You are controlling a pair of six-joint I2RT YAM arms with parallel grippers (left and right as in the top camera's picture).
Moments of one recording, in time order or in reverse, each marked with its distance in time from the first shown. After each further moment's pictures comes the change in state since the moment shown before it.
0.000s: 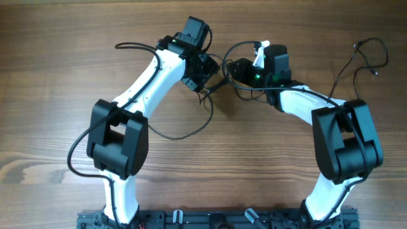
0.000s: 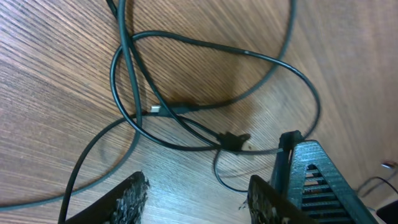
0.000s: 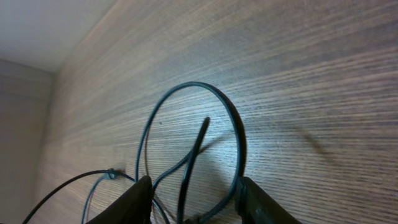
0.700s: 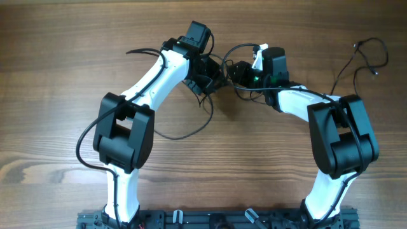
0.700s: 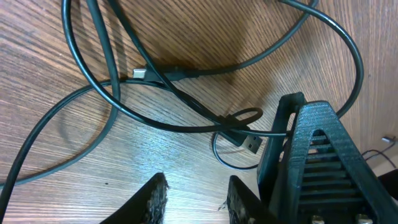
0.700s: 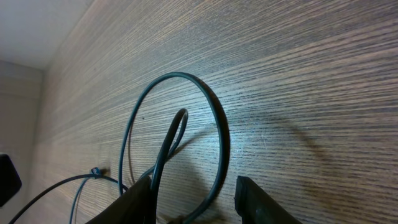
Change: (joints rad) left arm -0.003 0.062 0.000 0.015 0.178 -0.032; right arm 0.000 0.041 0.000 0.015 0.000 0.005
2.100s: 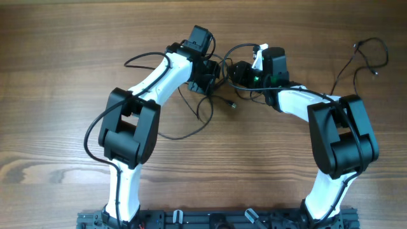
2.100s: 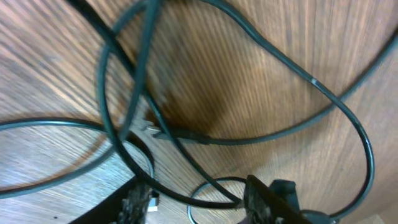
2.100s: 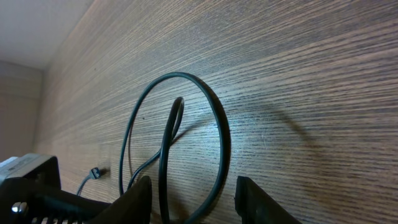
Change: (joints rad) left arm -0.012 0.053 -0.024 0.113 -0.111 -0.364; right arm 0.000 0.000 0.000 0.000 0.000 0.000
